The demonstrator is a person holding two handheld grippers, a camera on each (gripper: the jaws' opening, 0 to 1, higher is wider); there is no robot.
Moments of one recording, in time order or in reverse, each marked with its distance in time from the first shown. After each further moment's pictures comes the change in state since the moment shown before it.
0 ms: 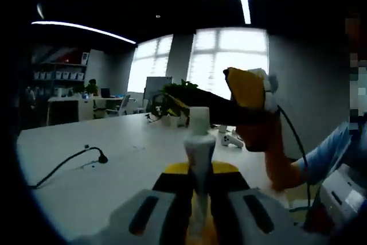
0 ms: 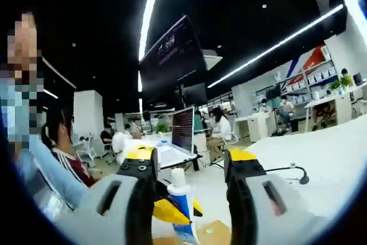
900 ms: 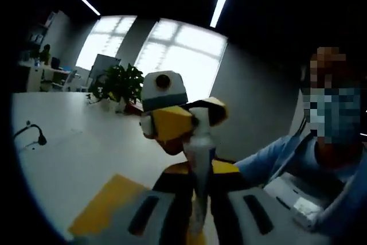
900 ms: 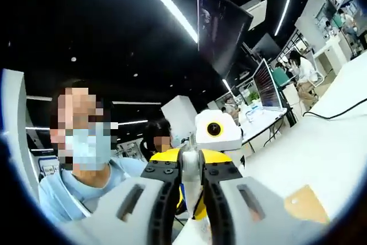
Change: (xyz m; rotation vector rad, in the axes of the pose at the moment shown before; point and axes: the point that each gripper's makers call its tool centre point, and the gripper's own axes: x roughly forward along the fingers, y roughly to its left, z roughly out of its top) left arm 0.001 -0.059 -0.012 -0.149 0.049 -0.370; right arm -0.004 0.067 -0.045 0.405 0.164 0.544
